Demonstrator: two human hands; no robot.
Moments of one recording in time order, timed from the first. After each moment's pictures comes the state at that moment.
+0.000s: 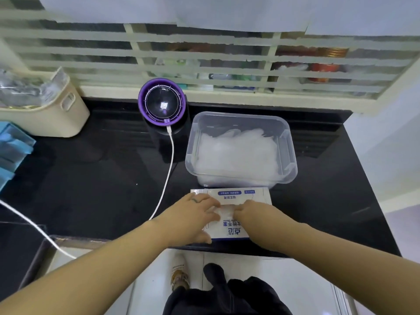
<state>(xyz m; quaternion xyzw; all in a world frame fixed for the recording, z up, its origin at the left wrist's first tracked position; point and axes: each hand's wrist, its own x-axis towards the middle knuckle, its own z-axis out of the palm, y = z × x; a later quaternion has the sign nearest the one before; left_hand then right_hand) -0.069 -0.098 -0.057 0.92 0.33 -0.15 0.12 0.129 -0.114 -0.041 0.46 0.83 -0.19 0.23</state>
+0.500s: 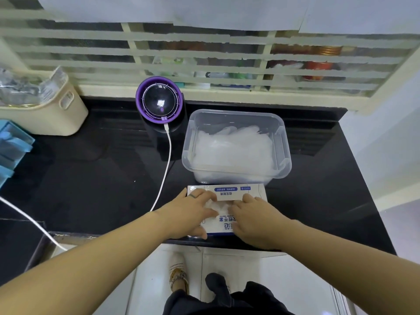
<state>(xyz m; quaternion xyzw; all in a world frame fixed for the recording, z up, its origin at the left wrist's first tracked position) -0.063 -0.095 -0.060 0.91 0.32 -0.22 0.12 0.135 -0.125 -0.044 0.46 0.86 -0.16 0.16</state>
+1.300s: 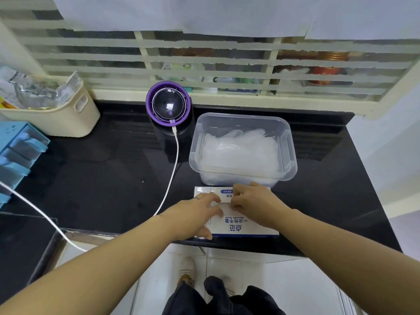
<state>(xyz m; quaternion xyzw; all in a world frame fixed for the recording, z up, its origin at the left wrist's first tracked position) -0.065 -0.104 -0.050 0.88 0.39 -0.17 0.21 0.140 -0.094 -0.057 0.43 0.89 -0.13 0.05</state>
